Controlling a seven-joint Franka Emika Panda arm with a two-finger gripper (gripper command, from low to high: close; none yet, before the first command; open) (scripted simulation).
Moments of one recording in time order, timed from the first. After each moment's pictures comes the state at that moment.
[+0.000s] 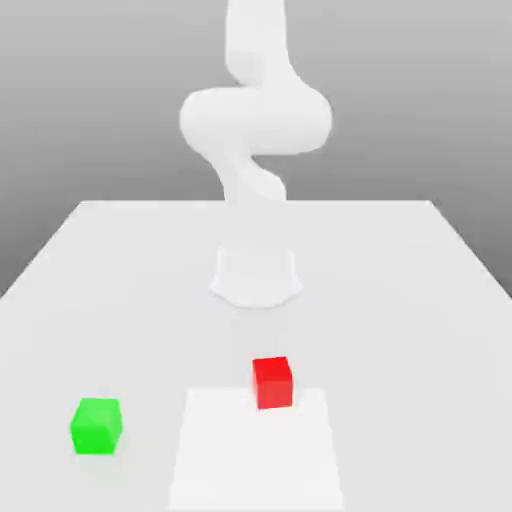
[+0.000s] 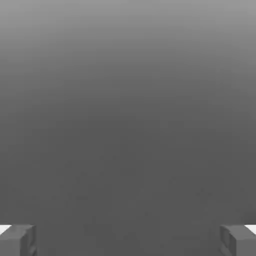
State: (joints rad) arm 0.01 -0.74 0.00 -2.37 0.00 2.35 0.79
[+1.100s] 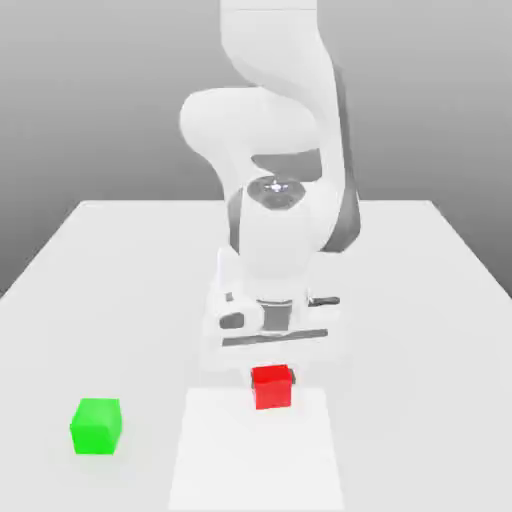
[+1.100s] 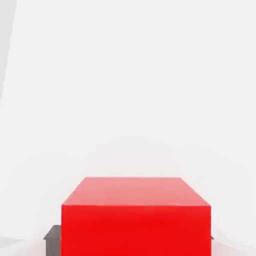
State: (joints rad) arm 0.06 0.13 0.01 -2.94 -0.01 3.08 0.71
